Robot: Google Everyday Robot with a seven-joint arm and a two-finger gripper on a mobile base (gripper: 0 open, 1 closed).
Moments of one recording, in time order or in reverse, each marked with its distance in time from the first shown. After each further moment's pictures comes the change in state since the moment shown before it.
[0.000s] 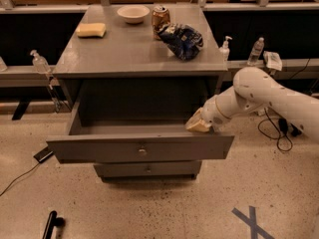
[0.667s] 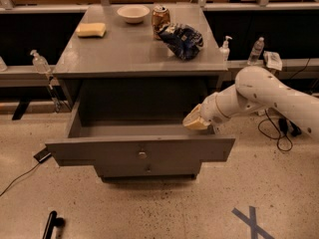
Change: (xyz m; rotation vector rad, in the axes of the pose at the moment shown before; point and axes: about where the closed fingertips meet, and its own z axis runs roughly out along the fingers) arm -0.020 0.002 -0.015 0.061 -0.054 -0.066
